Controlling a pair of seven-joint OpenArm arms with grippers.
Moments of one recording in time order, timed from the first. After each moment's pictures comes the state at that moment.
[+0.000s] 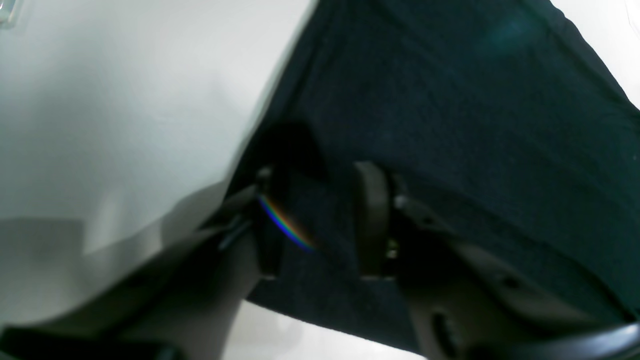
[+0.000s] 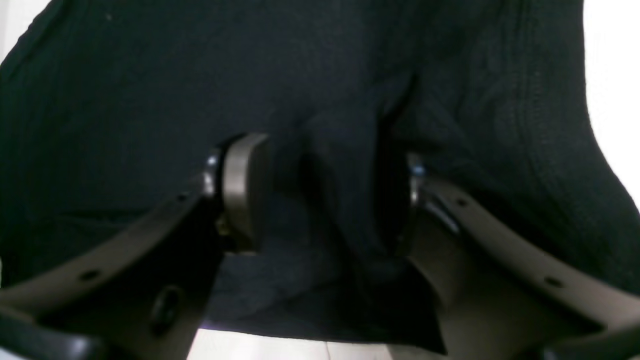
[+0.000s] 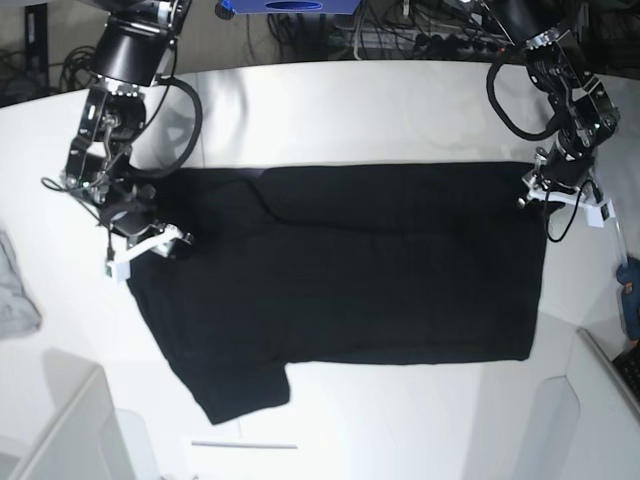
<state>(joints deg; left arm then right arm) 8.3 -9.1 -38.0 92.5 -32.4 -9.8 49.7 2.7 3.2 20.3 87.1 27.5 9.4 -57.1</state>
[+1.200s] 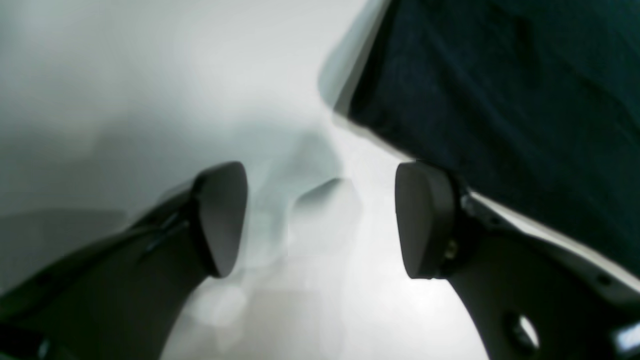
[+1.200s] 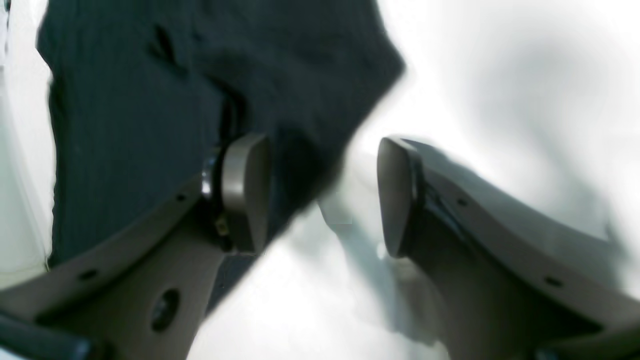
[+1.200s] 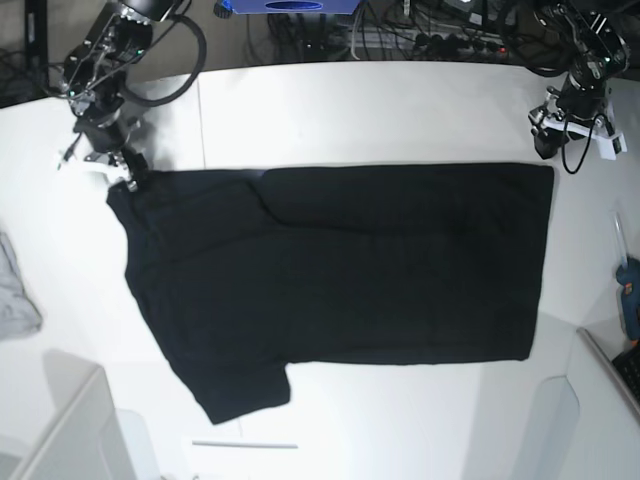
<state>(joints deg) 19.9 -7.0 -48.8 93.2 -32.6 -21.4 49.2 -11.1 -5.3 38.9 90.3 38.9 -0.2 -45.1</state>
